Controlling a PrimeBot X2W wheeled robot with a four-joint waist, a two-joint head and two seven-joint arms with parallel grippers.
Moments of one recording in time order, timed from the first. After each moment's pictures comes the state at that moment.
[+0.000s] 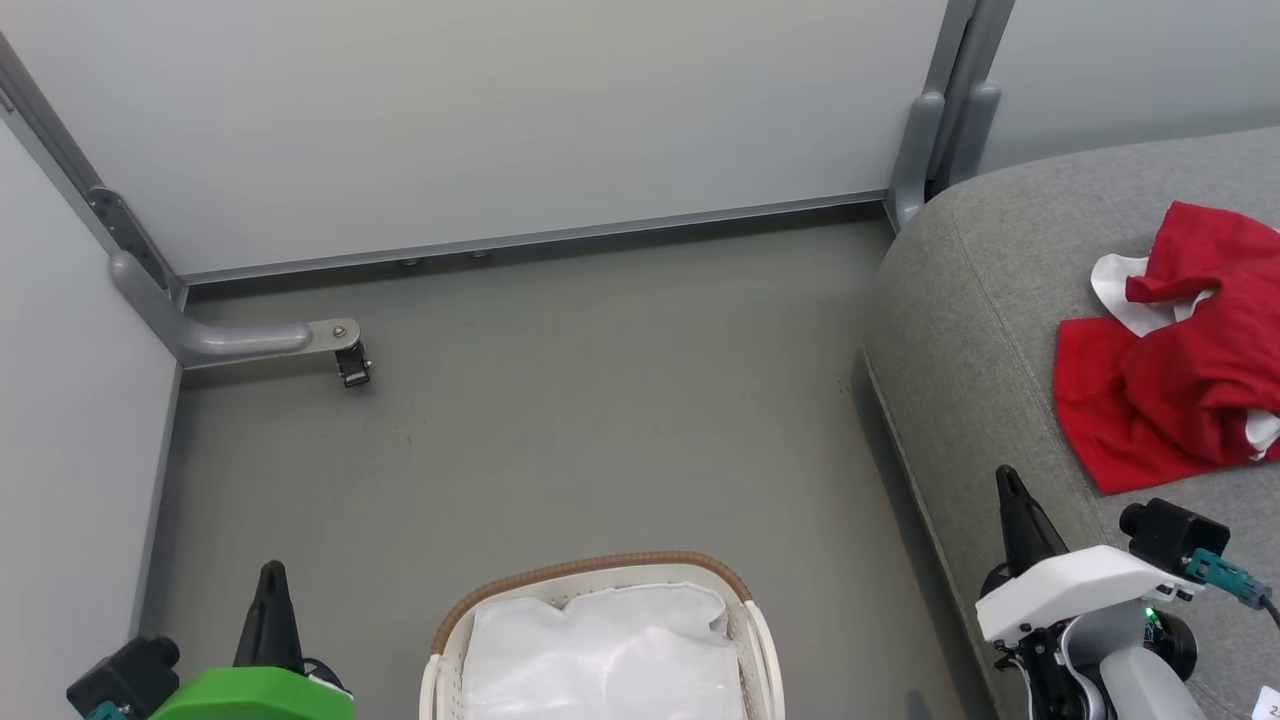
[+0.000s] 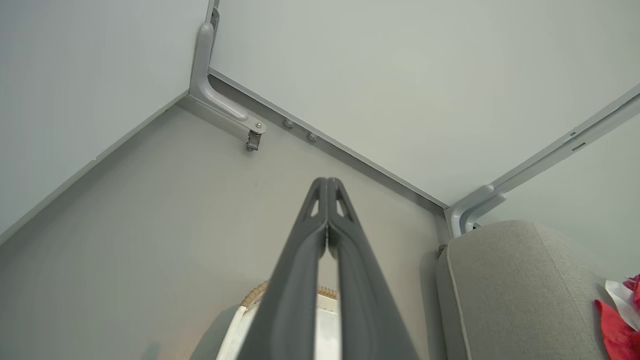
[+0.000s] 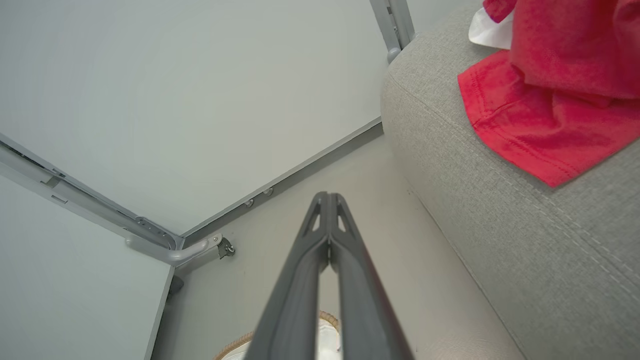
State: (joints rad) left arm 0.00 0.05 0.07 0.35 -0.65 -0.13 -0.14; right arm -0.16 -0.04 0.00 0.40 0.61 0.13 -0.14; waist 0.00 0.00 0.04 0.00
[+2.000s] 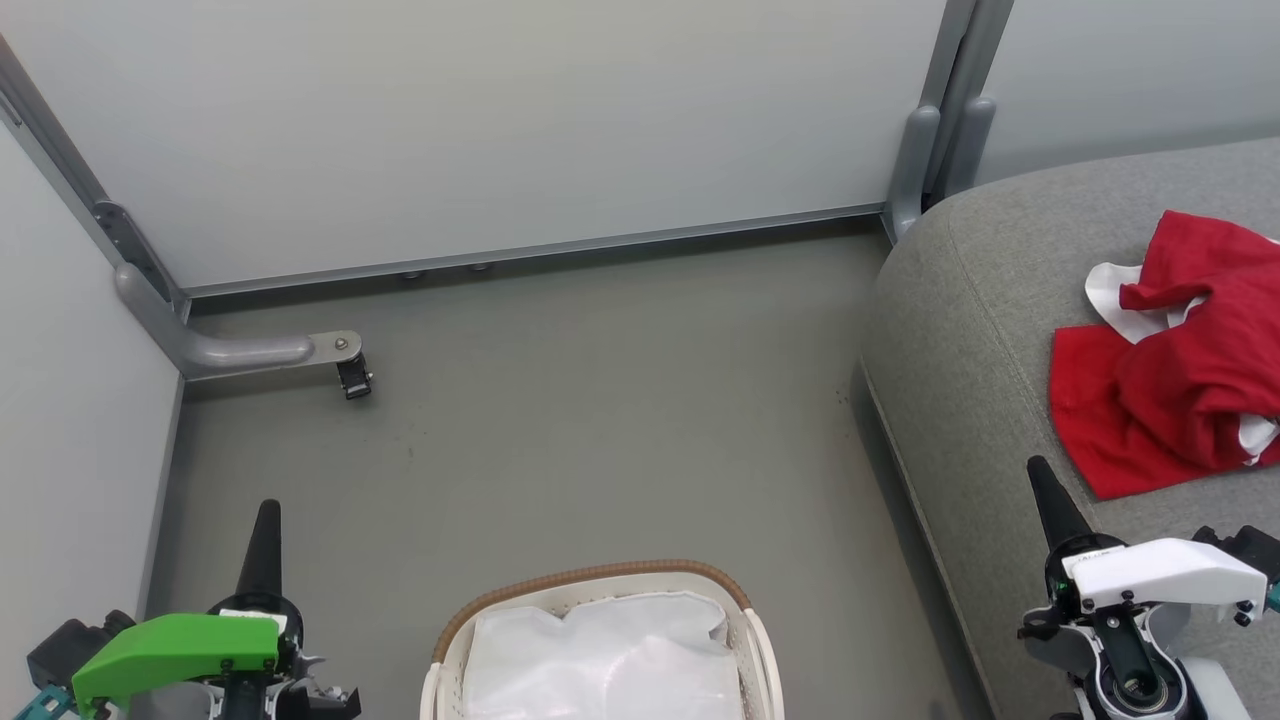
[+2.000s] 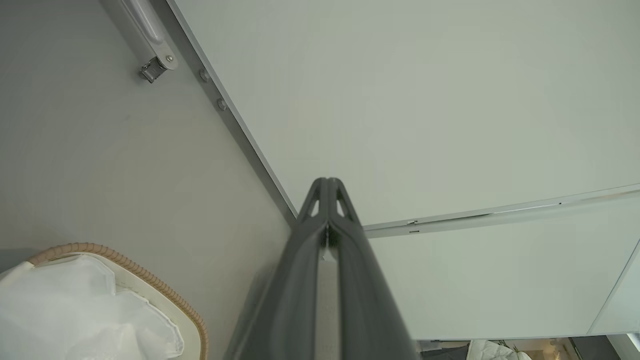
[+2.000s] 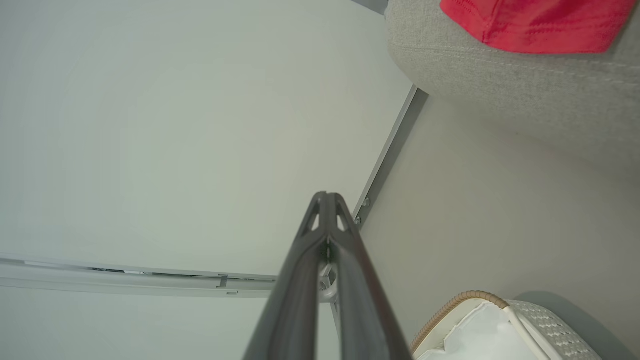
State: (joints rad) left arm -0.07 0.05 0.10 0.28 -1.32 -0.13 0.04; right arm -0.13 -0.05 -0.08 0.29 1.31 0.13 0.04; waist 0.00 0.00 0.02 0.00
